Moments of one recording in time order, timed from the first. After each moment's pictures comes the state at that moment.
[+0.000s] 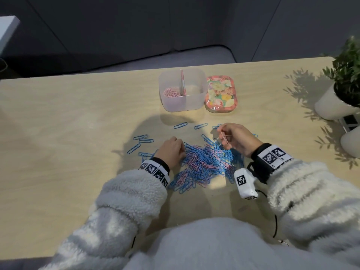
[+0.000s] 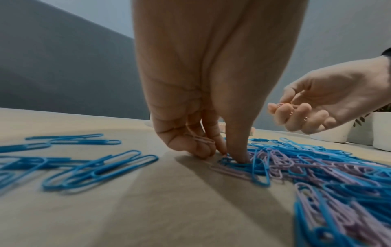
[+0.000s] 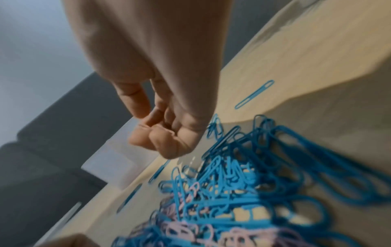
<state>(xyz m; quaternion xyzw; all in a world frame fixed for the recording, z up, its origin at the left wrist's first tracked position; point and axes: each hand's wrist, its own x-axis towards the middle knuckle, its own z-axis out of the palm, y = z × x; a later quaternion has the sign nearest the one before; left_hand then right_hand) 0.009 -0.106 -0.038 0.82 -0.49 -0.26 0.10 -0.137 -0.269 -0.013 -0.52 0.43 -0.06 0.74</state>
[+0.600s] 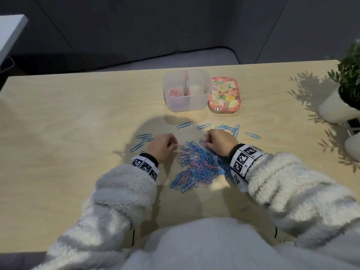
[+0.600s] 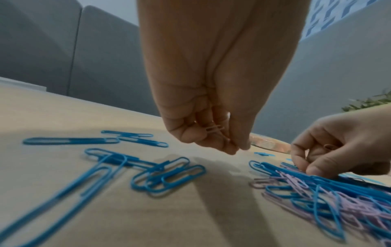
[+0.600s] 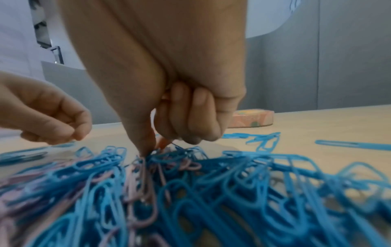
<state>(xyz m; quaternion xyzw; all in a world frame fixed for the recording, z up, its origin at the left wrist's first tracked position) 0.037 -0.089 -0.028 0.84 -0.41 -0.28 0.22 -0.105 -0.245 -0.035 -0.90 0.33 0.12 0.26</state>
